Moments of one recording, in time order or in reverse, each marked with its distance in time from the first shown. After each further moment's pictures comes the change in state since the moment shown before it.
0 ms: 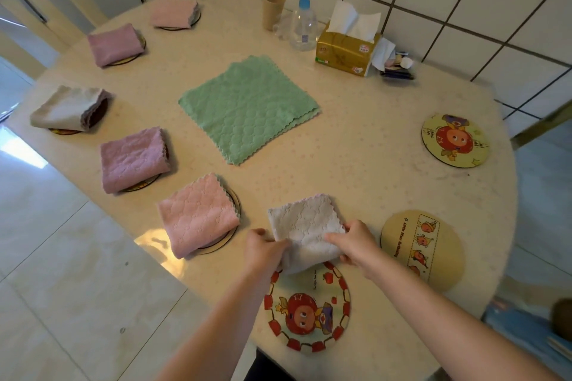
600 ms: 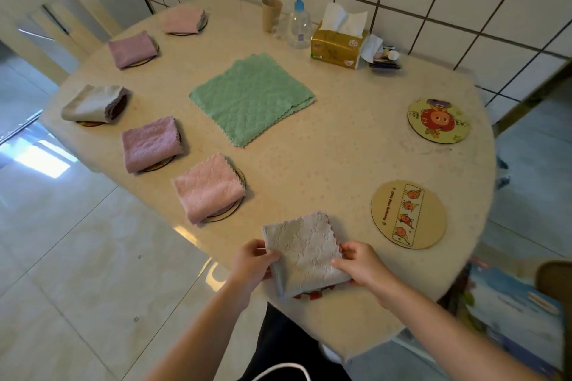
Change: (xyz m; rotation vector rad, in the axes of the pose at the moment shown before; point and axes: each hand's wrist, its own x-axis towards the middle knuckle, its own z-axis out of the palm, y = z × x) left_hand -0.073 -0.061 -0.049 0.037 -0.160 0.061; right_hand -0.082 0.089 -0.003 -0.005 -0.178 -0.132
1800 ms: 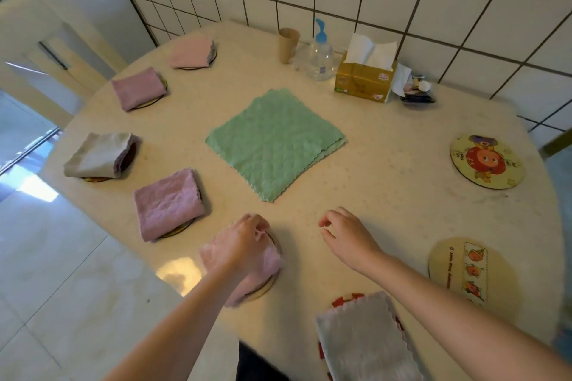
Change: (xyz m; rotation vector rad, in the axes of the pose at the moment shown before) left_hand 0.130 0.133 -0.102 0.993 0.273 0.599; right_hand 0.128 -0.161 0.035 -0.597 0.240 -0.573
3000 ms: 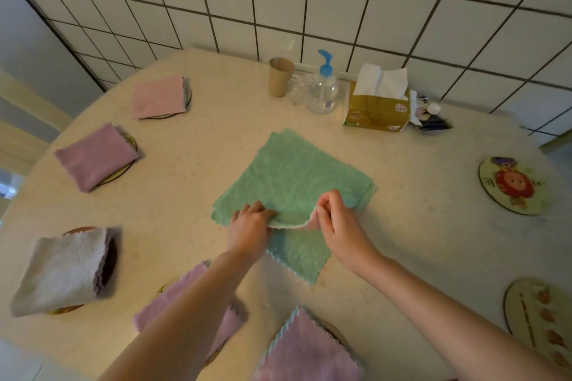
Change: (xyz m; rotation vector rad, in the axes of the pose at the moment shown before) left_hand 0.248 -0.050 -0.048 0.161 -0.152 0.417; right_hand 0.176 -0.112 -0.012 0.381 0.310 0.093
